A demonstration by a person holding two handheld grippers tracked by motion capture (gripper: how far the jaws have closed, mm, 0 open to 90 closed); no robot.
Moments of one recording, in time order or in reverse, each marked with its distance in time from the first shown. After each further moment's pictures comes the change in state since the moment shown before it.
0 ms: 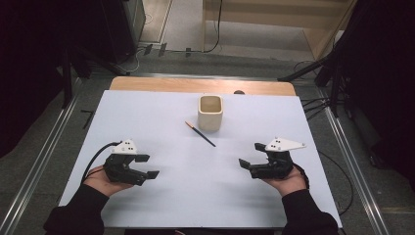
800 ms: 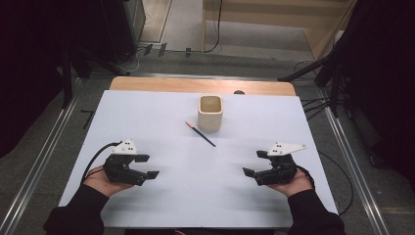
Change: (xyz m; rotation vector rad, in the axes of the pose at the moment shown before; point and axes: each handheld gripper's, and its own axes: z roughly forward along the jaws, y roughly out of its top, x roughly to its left) left arm -0.001 0.000 -0.001 -0.002 0.005 0.001; right arm -0.008 -0.013 -0.006 0.103 0.062 -0.025
